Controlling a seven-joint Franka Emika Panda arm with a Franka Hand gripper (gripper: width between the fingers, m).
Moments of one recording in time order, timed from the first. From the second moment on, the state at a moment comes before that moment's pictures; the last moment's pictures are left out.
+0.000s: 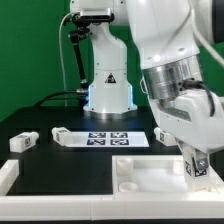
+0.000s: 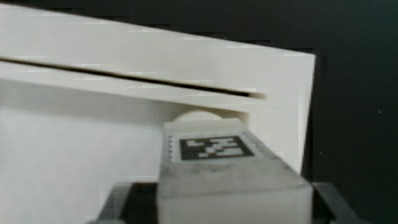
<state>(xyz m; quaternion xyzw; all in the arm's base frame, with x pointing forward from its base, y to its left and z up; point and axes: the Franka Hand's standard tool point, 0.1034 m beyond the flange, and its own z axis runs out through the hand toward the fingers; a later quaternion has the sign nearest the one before) 0.628 0.115 0.068 -0.75 0.65 0.06 0.13</state>
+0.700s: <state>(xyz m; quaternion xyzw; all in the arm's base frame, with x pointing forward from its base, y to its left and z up) 0.626 0.124 0.069 -0.95 0.29 0.01 0.11</state>
